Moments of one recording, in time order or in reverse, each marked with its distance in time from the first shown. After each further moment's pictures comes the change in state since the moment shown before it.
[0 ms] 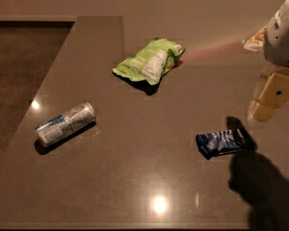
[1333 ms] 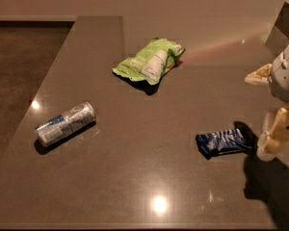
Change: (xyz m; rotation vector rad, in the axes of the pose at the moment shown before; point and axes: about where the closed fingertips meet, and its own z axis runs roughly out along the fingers) arm 0.035 0.035 0.046 -0.123 -0.034 -0.030
